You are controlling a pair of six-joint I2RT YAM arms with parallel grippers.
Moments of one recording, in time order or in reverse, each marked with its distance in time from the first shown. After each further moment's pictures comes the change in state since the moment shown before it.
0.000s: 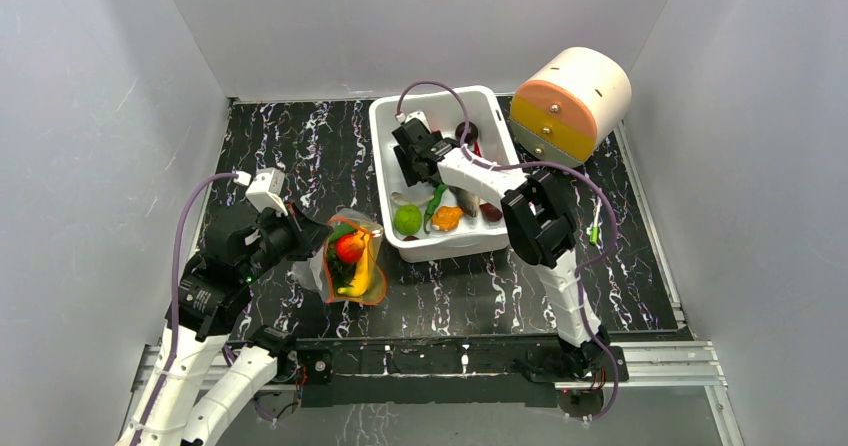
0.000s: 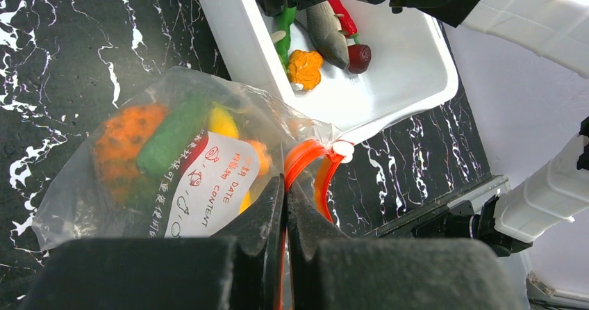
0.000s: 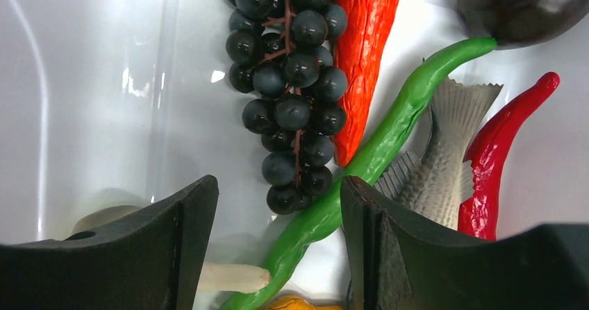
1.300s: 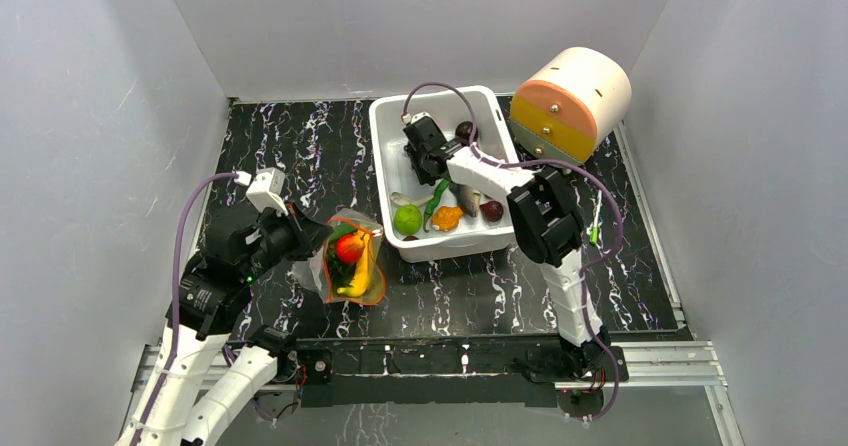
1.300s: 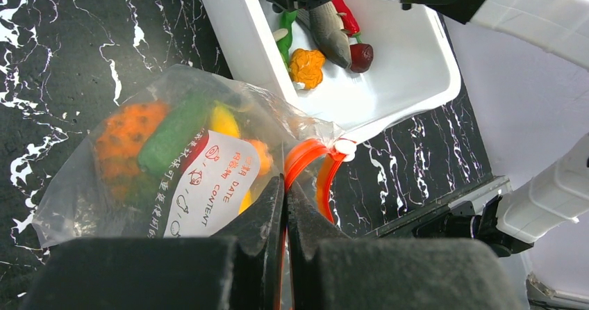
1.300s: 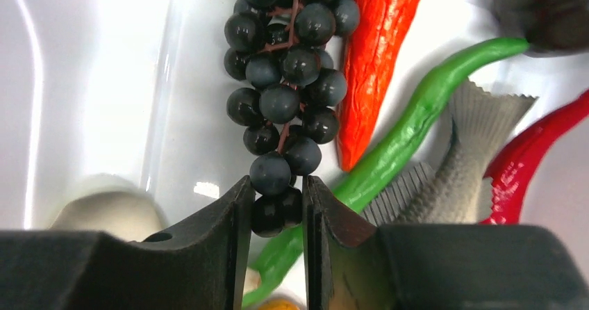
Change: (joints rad) left arm 0.000 0.004 0.000 -0.003 -0.004 -0.003; right arm -0.048 0.003 -0.045 0.051 -0.132 -0.041
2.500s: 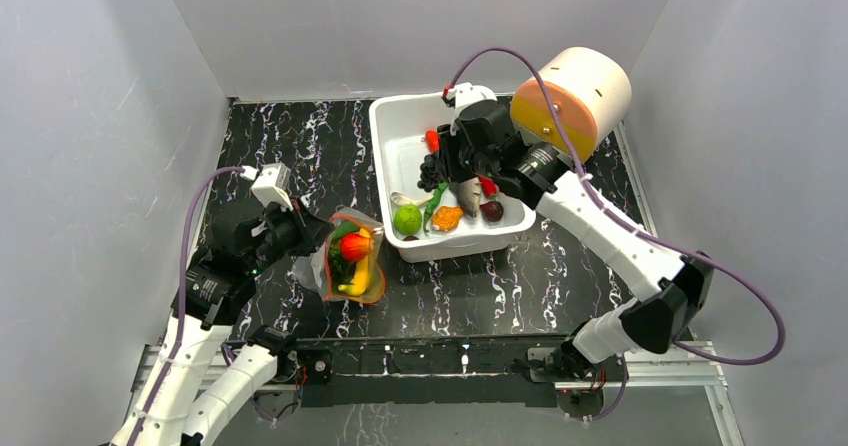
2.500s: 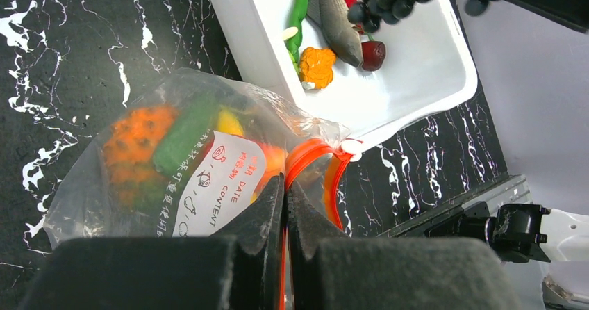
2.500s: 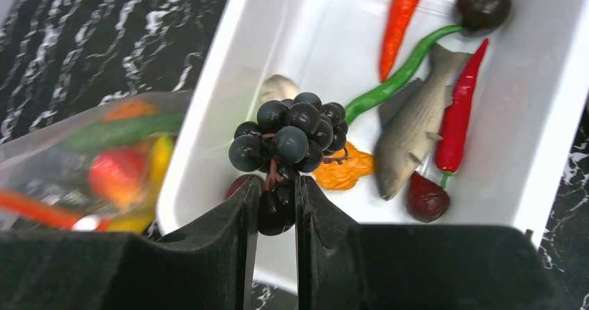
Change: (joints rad) left arm 0.000 0.043 0.000 0.016 -0.014 0.031; right arm 0.067 -0.754 -0.249 -0.194 -0.148 0.107
